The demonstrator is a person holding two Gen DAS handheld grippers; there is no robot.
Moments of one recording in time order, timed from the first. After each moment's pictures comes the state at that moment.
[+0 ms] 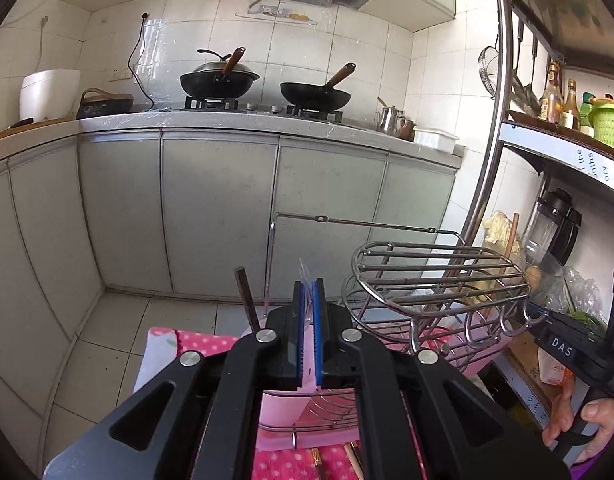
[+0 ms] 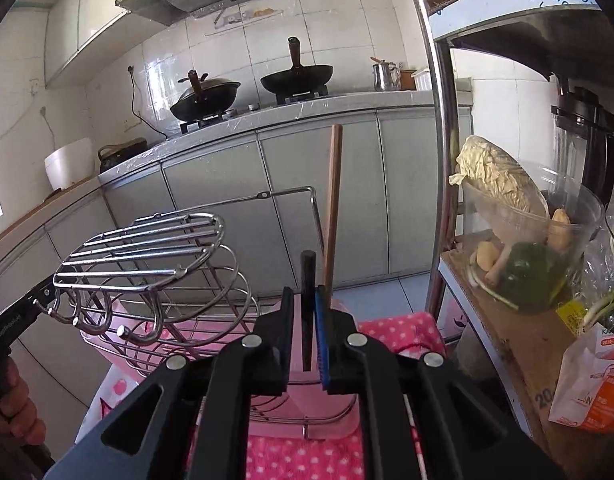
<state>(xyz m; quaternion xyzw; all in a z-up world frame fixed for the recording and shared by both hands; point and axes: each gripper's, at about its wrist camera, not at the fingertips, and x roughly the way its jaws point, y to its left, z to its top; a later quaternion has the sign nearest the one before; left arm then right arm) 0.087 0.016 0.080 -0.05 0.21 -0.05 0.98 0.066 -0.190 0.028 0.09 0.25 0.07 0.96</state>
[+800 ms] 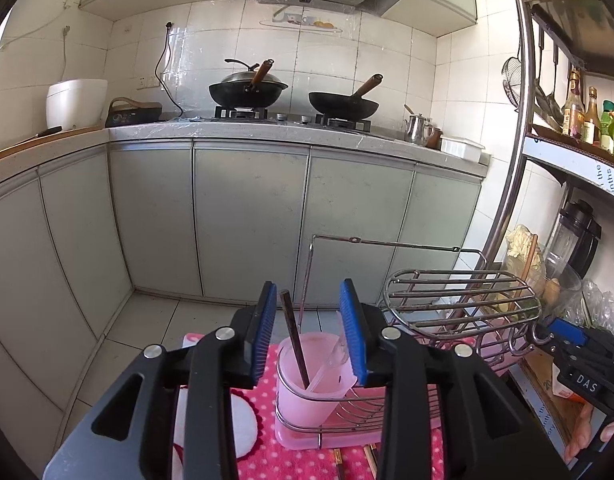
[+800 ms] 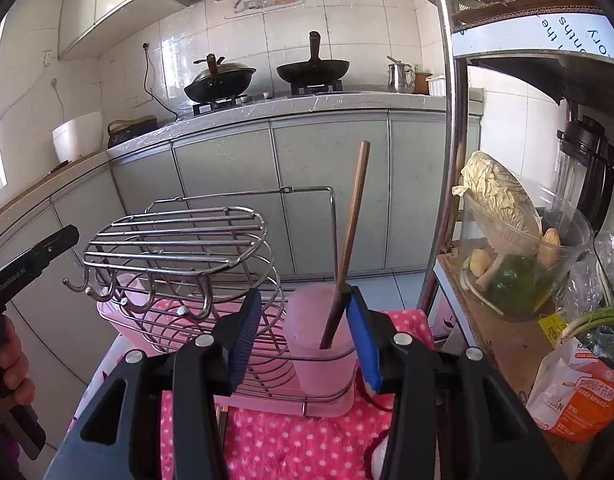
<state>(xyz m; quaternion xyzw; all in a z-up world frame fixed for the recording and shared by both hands) 0.075 0.025 0.103 -0.05 0.20 0.01 0.98 0.038 -0.177 0.049 0.04 0.26 0.07 0.96</state>
